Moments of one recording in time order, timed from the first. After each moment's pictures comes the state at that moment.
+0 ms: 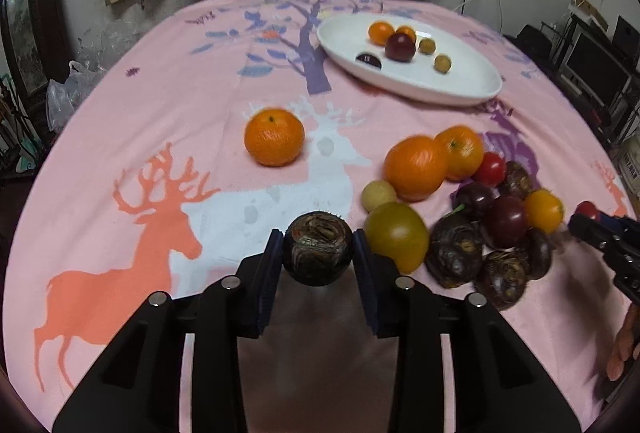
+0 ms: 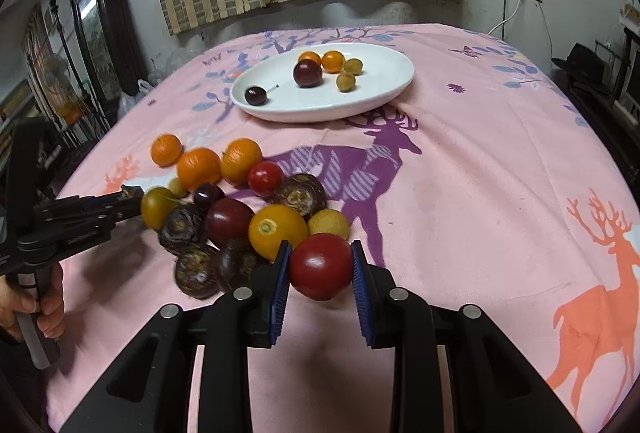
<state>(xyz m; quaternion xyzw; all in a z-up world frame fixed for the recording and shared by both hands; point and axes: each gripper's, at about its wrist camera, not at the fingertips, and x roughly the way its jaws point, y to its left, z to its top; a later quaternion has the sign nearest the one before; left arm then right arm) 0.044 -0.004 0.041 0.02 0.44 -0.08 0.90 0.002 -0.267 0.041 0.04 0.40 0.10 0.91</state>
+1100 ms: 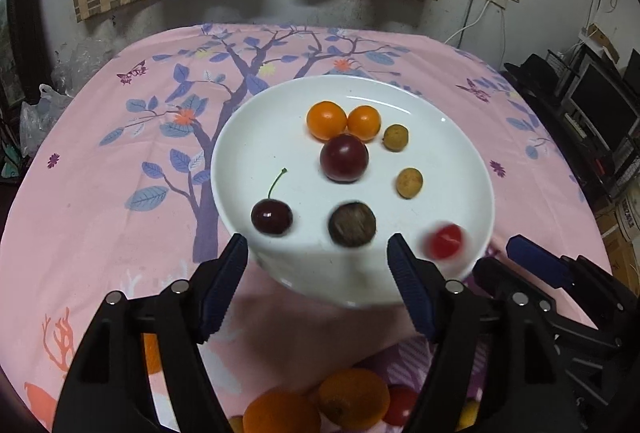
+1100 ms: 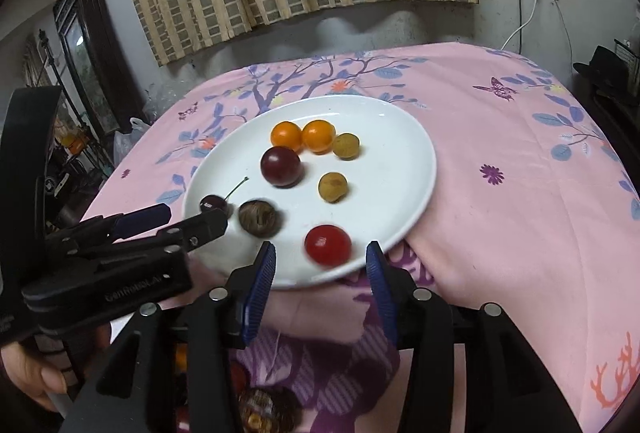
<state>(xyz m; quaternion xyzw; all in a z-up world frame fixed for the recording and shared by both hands) 0.191 -0.110 0.069 -0.01 0.44 -0.08 0.89 0.152 -0.281 0.063 0.07 0.40 0.11 0.91</state>
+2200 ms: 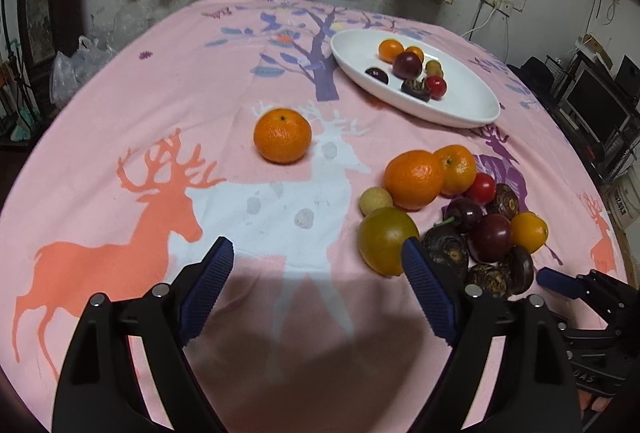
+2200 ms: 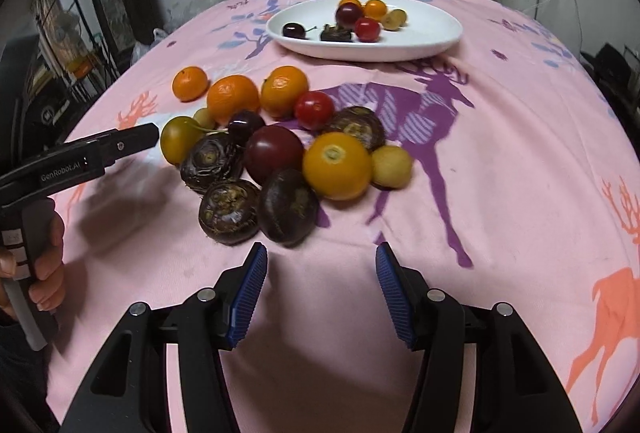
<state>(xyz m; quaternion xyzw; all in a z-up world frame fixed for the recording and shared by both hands) 0.040 0.002 0.032 -0.05 0.44 -0.07 0.89 -0.003 -0.224 0.016 -0.02 0.47 0.13 0.87</state>
